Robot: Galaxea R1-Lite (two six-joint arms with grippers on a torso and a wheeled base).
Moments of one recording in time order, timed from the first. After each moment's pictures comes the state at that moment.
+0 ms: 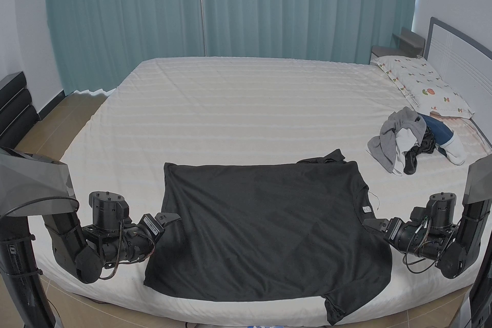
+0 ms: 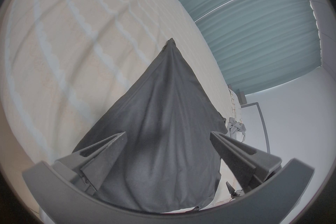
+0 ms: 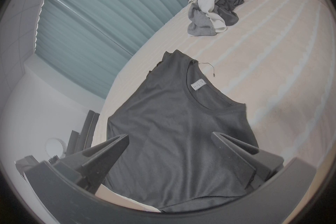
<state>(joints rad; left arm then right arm) -0.23 2.15 -0.35 -1.19 -0.19 -1.03 0.10 2.12 -0.13 -1.44 0.24 0.69</state>
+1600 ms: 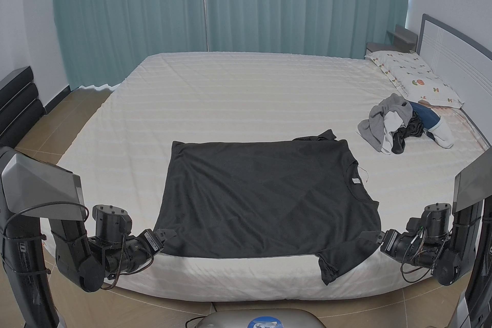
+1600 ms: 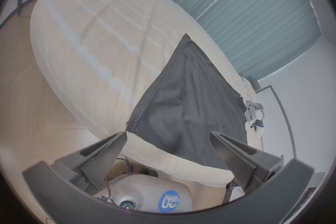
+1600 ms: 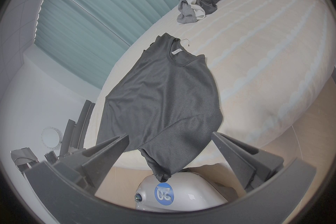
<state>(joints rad) -0.24 2.22 -0.28 -1.25 -0.08 -0.86 0.10 2.24 -0.07 -1.55 0.24 0.65</state>
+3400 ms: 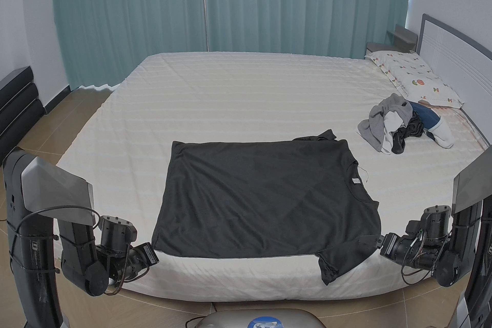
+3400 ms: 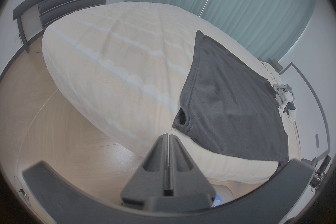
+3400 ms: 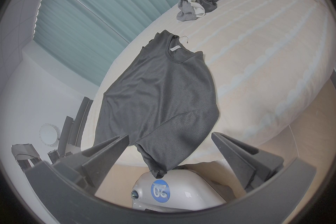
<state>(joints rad) -0.23 2.32 -0.27 -1.25 0.13 -0.65 0.10 2.25 -0.06 -1.55 0.24 0.62</state>
